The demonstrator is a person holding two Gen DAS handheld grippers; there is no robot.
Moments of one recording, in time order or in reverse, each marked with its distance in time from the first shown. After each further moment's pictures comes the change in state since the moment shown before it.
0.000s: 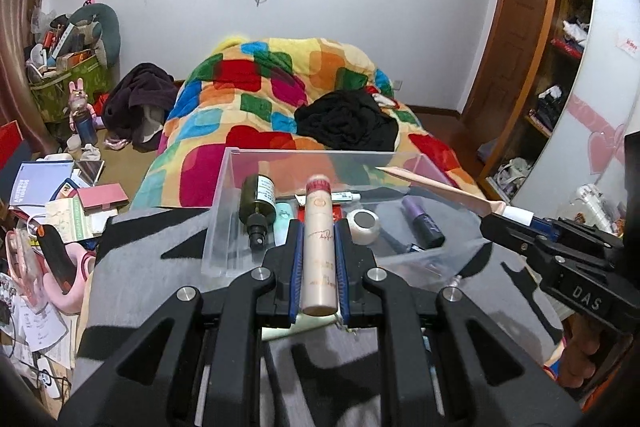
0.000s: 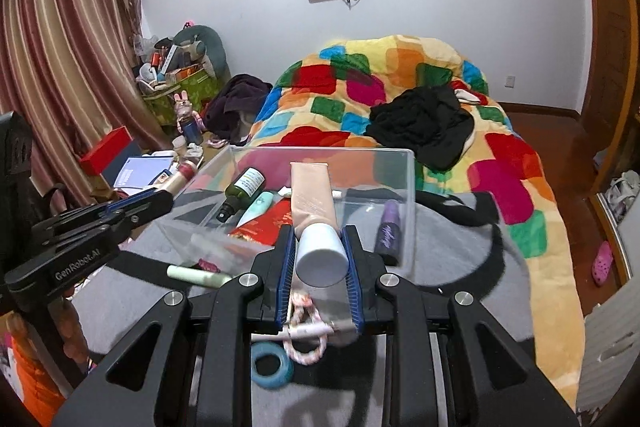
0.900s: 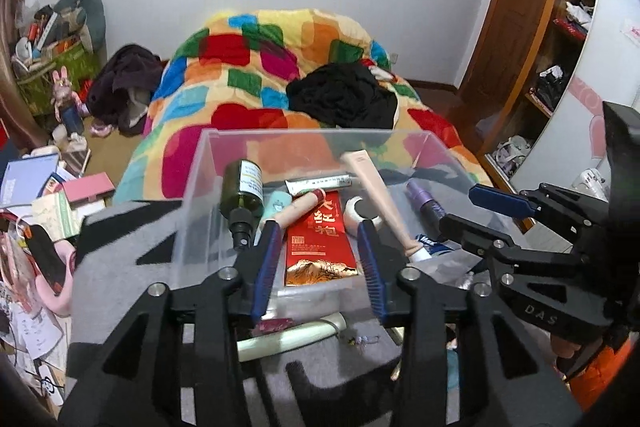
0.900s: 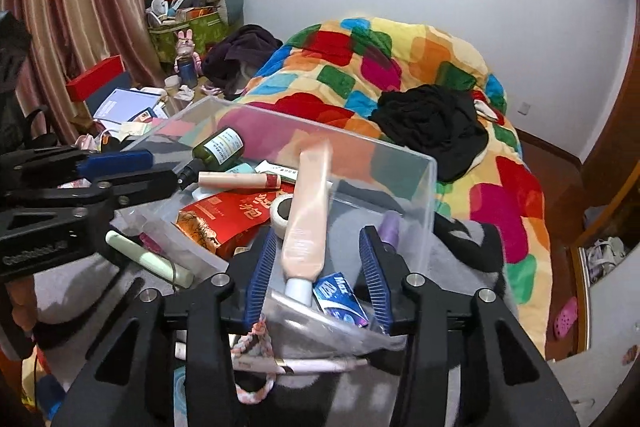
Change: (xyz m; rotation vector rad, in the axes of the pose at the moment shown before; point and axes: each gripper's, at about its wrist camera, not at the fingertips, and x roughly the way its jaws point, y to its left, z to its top) left arm 0.027 -0.001 0.003 0.021 0.076 -0.025; right arm 0.050 0.000 0.007 -0.223 0.110 -0.065
